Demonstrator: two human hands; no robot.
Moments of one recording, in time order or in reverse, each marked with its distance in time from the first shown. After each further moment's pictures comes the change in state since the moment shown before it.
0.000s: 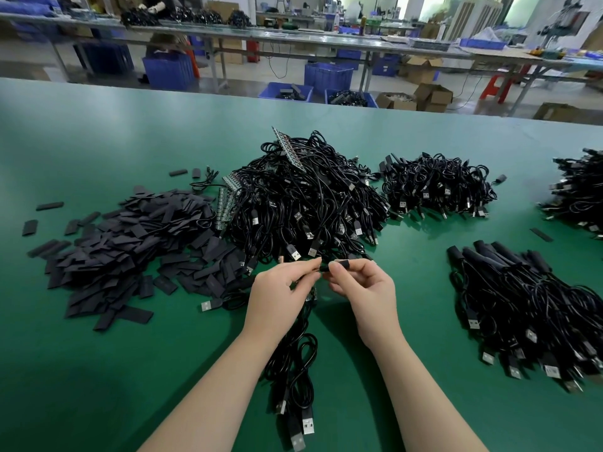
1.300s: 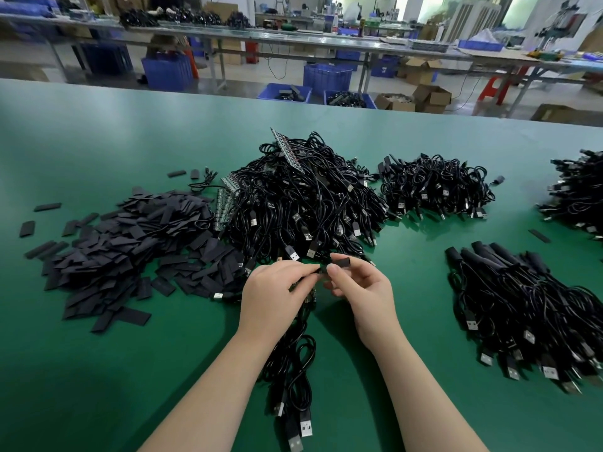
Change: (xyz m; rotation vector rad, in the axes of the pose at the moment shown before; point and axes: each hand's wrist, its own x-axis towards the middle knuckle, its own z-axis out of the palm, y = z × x) left_hand 0.002 0.007 -0.005 0.234 0.044 0.151; right_hand 0.002 -0.001 -0.001 0.082 -0.068 0.024
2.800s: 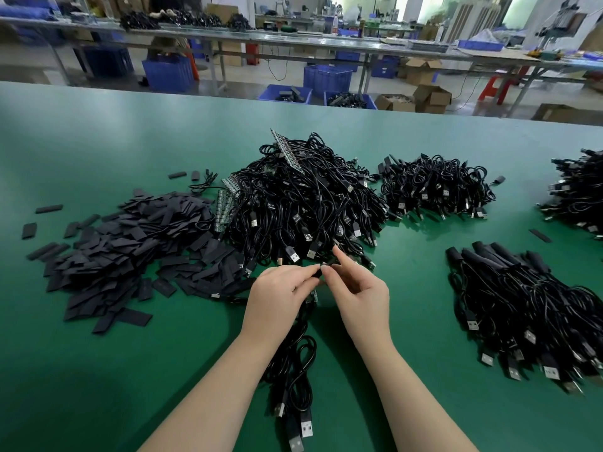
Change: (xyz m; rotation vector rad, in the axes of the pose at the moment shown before) left_hand -0.001 0.005 0.000 -0.031 -0.012 0.001; right_hand -0.011 0.000 0.013 -0.283 0.106 -0.167
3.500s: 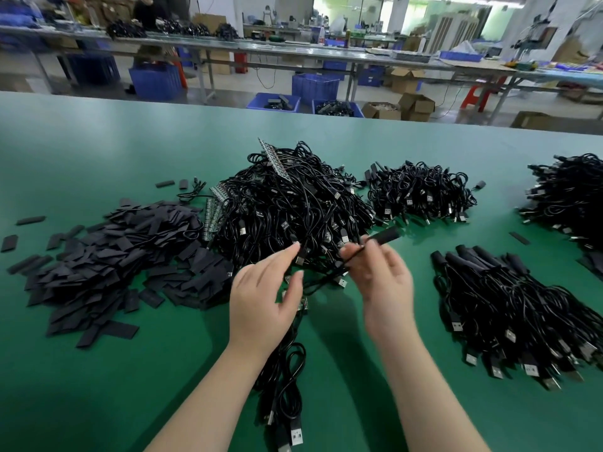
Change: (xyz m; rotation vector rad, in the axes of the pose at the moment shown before) left_hand -0.001 0.002 -0.002 0.081 0.219 0.132; right_hand 0.018 -0.038 -0.026 0.470 0.132 0.125
